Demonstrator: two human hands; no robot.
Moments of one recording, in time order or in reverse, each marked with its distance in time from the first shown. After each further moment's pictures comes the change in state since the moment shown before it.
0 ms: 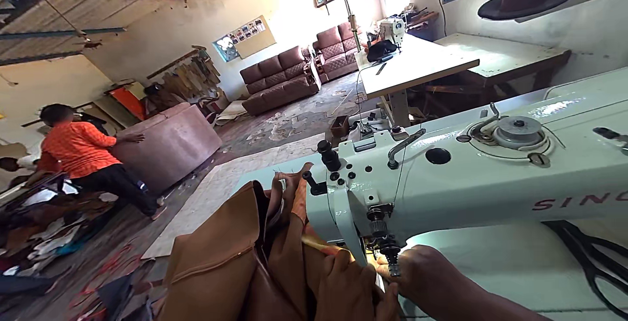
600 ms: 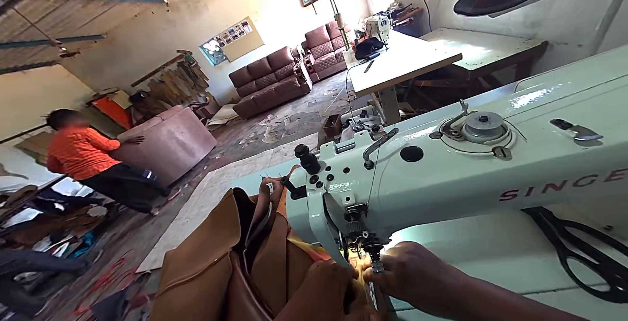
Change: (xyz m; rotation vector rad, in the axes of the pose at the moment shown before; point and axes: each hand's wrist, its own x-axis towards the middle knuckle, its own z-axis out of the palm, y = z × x) left_hand 0.019 -0.035 -0.044 -0.437 -0.714 0.022; right_hand -0.004 0.009 0.001 0.127 -0.076 -0.129
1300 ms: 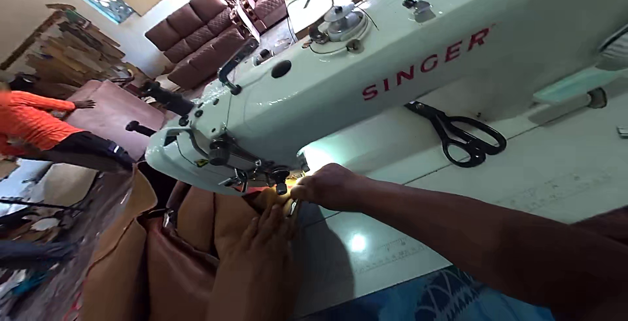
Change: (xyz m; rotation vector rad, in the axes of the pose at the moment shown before) left_hand -0.030 0.091 0.043 0.371 0.353 -0.357; right_hand 0.010 -0.010 -0.008 0.315 -0.158 0.271
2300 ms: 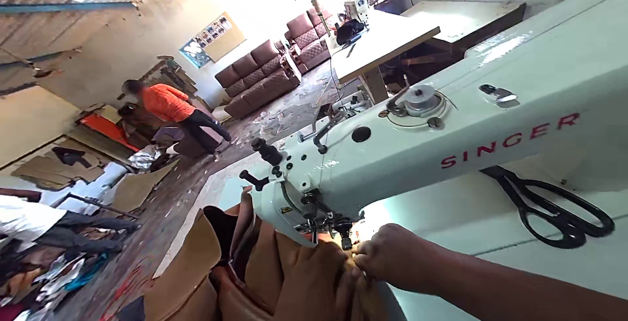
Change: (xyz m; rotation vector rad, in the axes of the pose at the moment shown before) left_hand 0.051 -0.046 0.016 -0.159 -0.052 0.197; right_hand -0.010 -0.004 -0.017 -0.131 -0.189 -0.116
